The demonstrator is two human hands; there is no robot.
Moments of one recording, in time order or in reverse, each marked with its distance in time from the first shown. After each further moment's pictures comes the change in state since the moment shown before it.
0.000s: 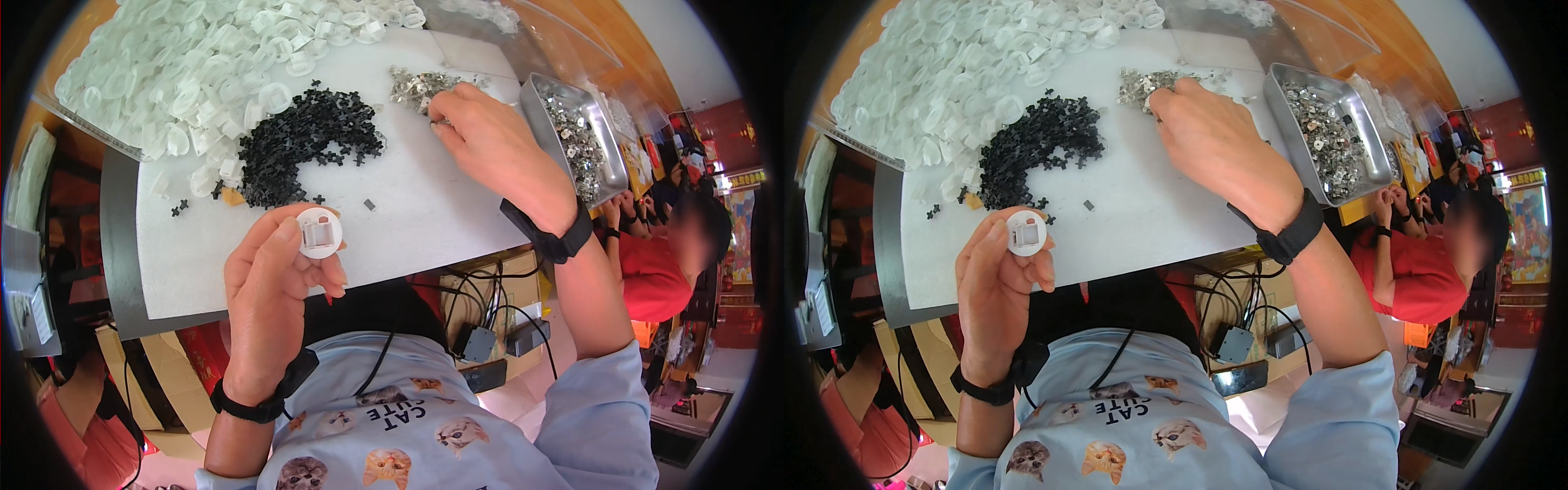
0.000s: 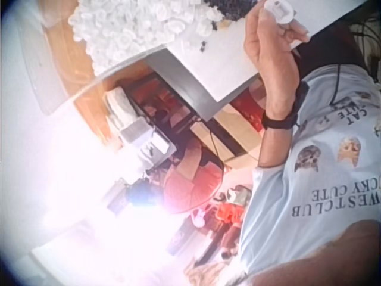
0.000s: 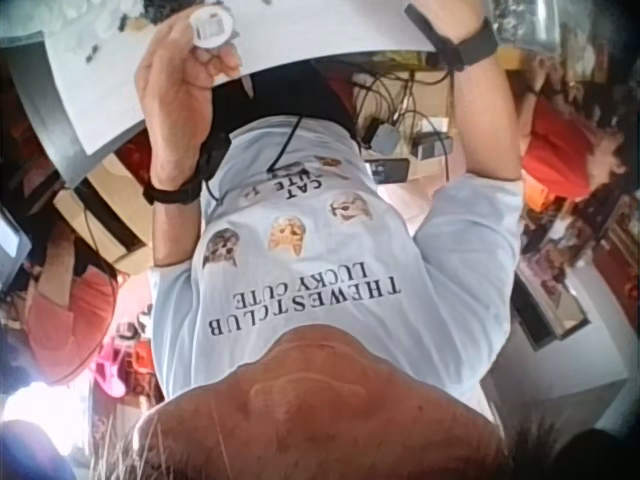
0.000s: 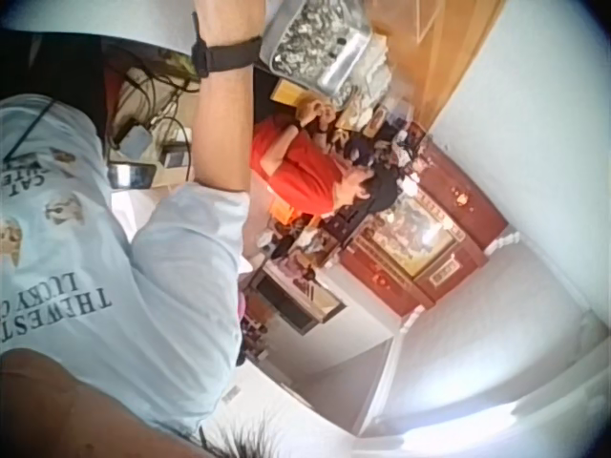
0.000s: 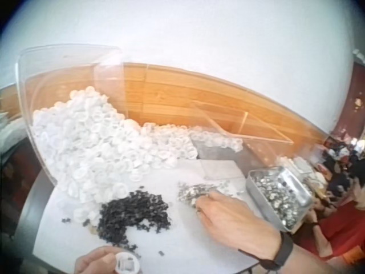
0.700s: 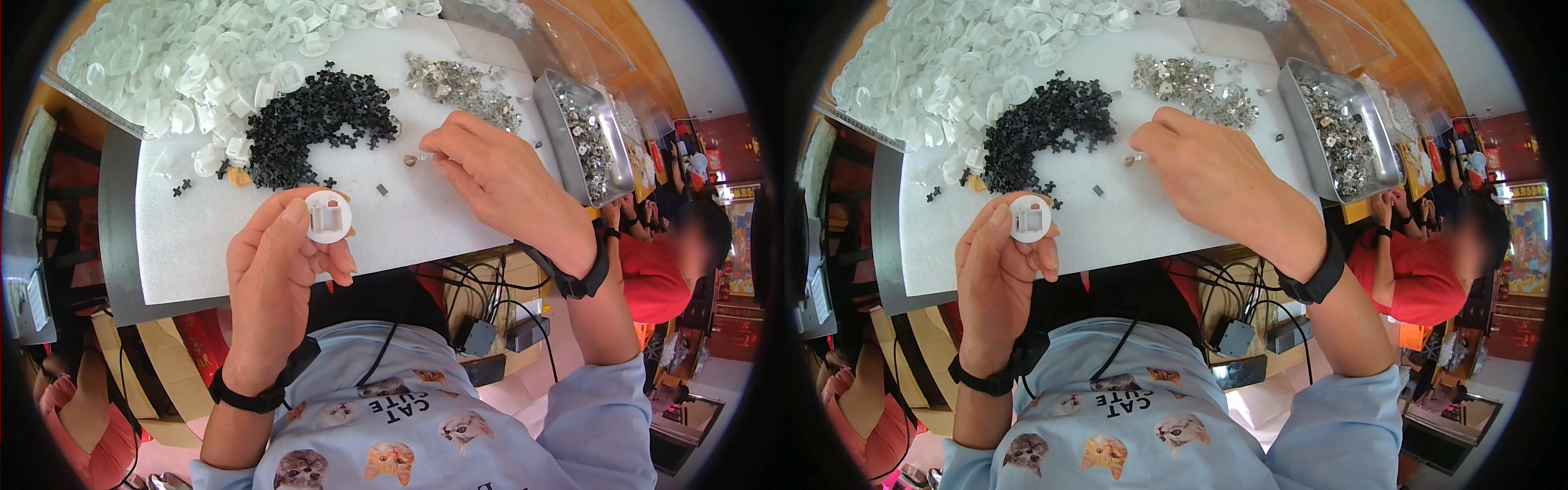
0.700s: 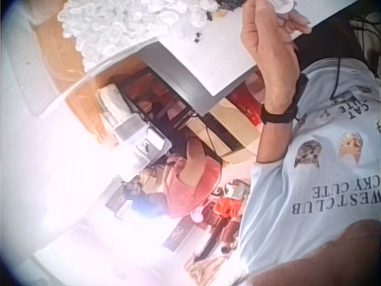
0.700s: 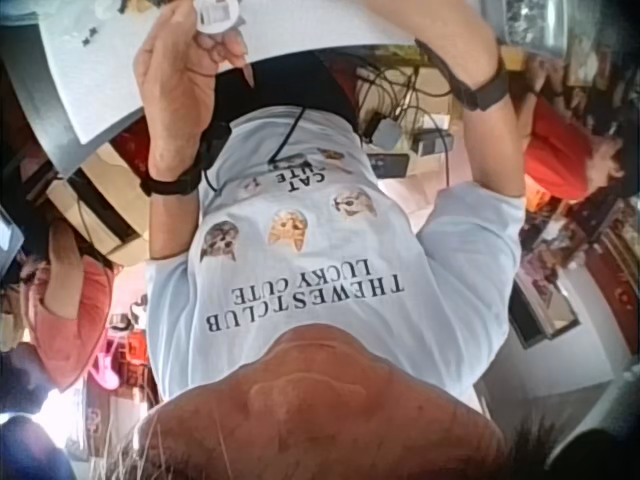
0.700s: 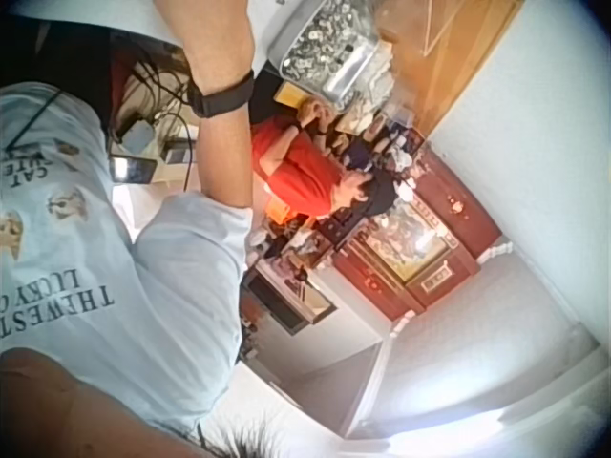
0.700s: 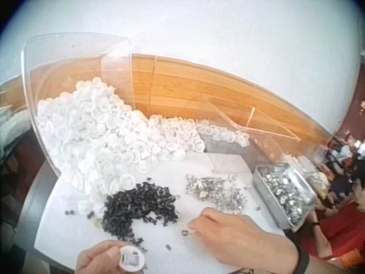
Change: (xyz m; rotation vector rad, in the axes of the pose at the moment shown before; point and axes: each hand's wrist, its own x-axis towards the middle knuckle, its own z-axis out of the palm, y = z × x) left_hand 0.000 -0.004 -0.005 -0.038 -0.008 0.018; right_hand -0.027 -0.026 -0.004 0.177 -0.089 -0.211
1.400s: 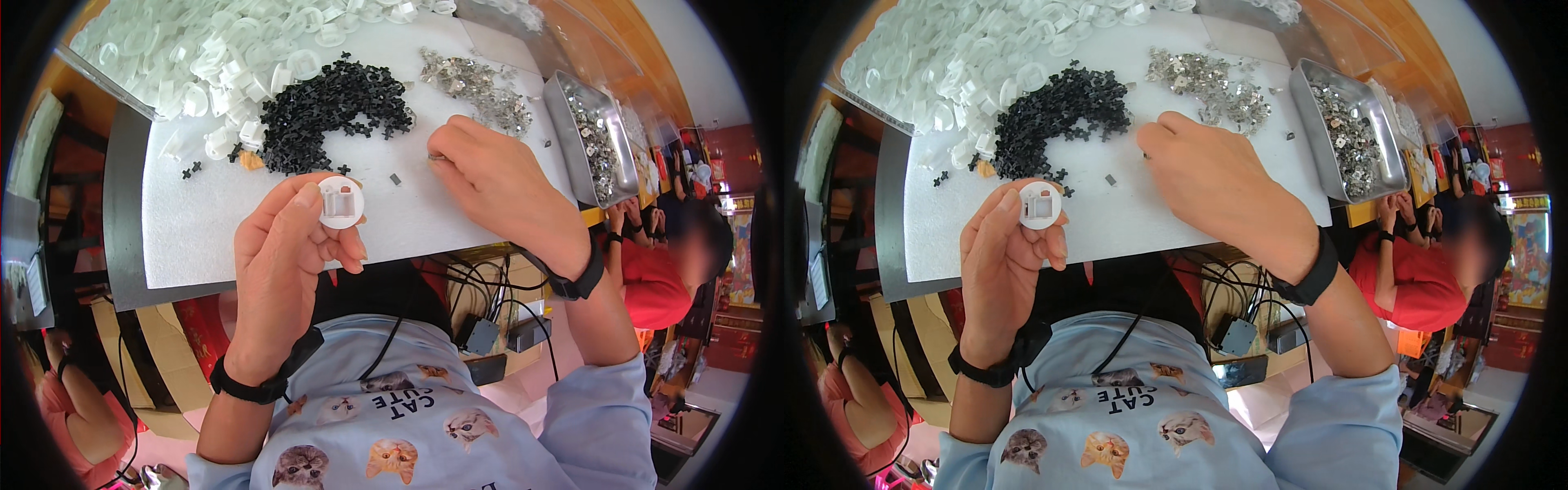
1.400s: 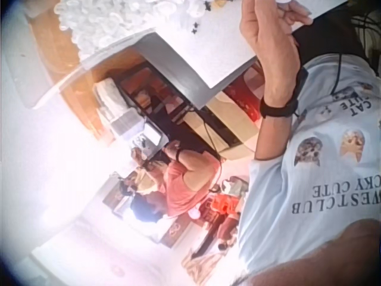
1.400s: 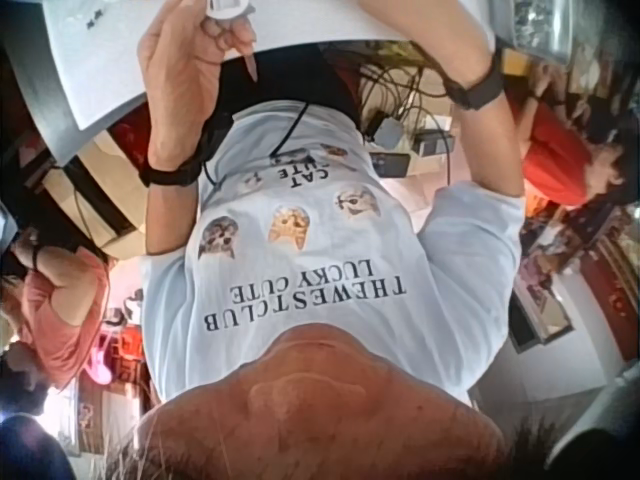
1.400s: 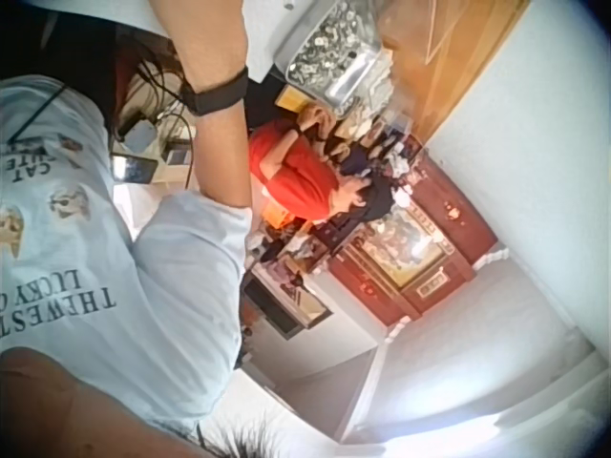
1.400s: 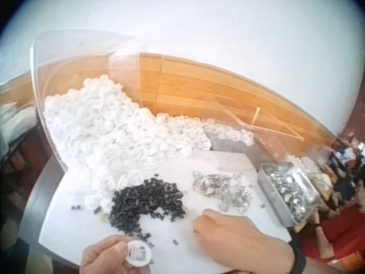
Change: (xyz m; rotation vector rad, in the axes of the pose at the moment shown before) left_hand -0.002 -0.001 -0.004 -0.042 -0.020 0.007; right_hand 0.002 -0.011 0.013 -0.113 -0.001 0.014
